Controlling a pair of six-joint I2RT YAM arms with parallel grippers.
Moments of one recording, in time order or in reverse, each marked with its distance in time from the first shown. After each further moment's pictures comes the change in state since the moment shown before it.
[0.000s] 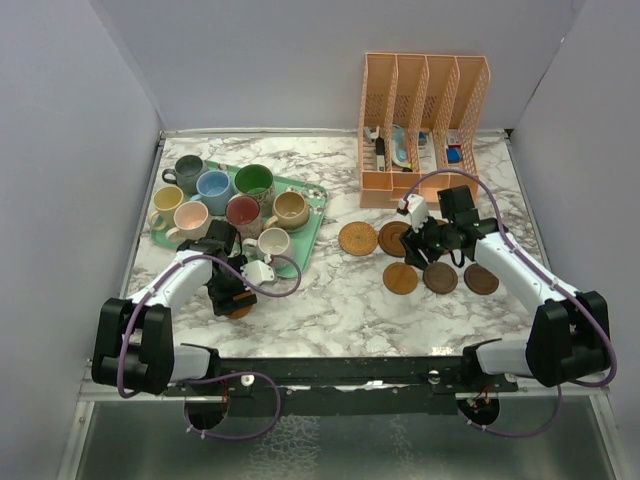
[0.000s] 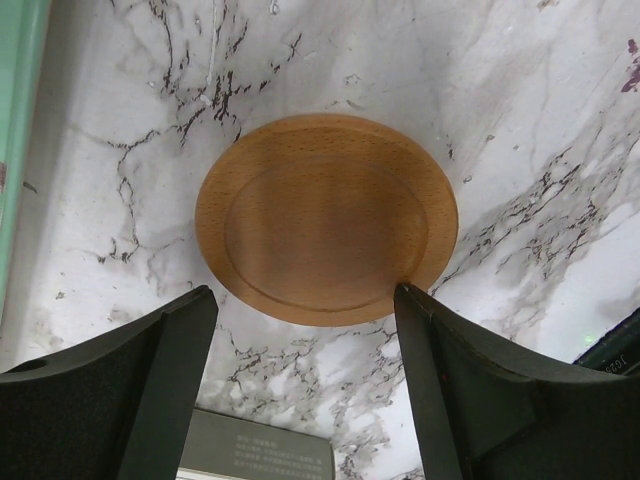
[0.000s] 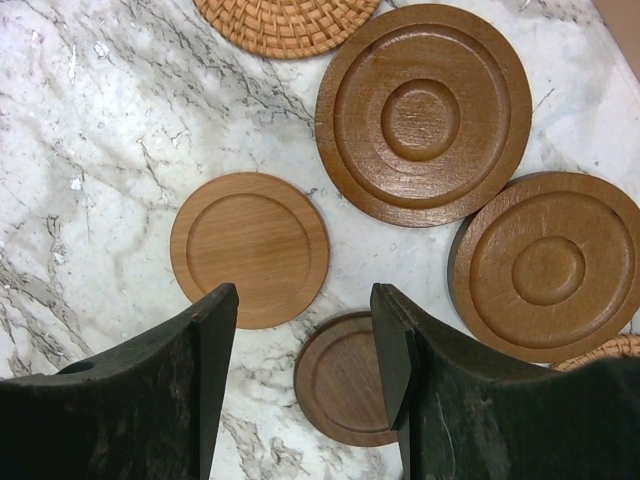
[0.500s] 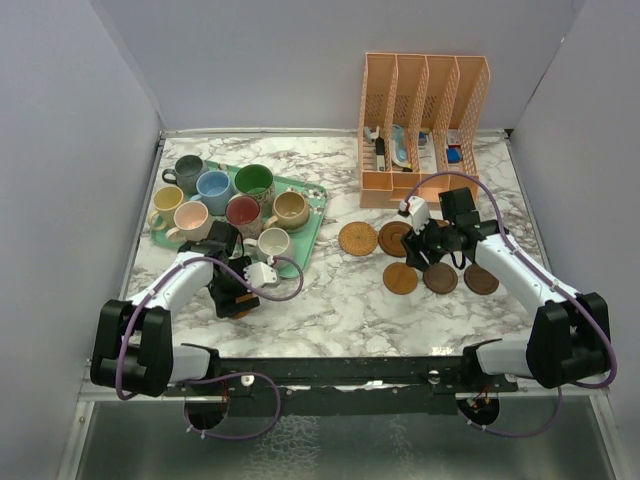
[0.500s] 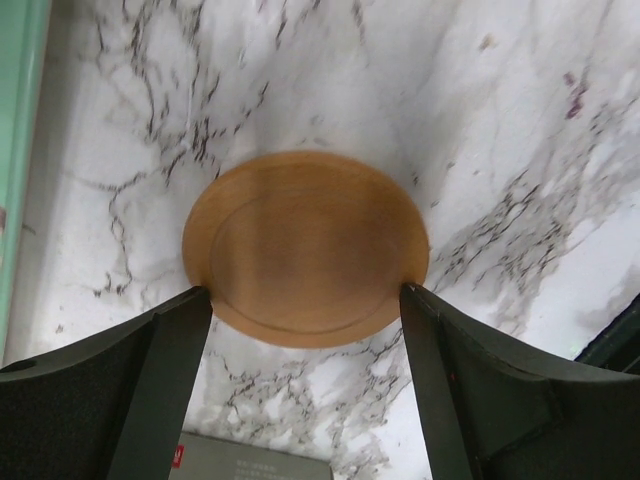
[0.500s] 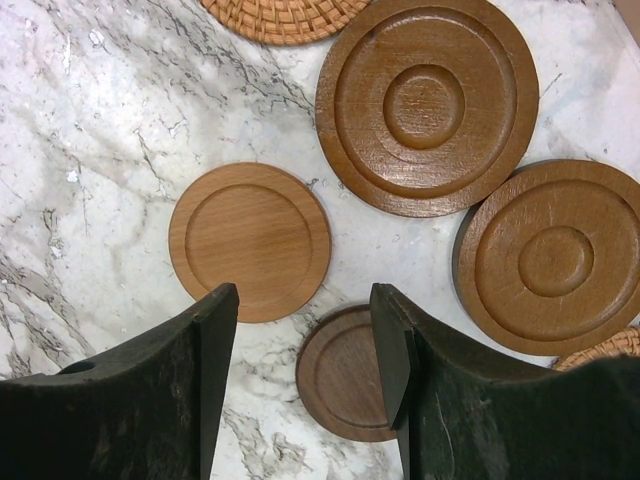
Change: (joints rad) left arm -0.014 -0.010 -0.011 0.005 0.052 0.021; right arm -0.006 -0.008 -0.019 0.000 0.000 0.000
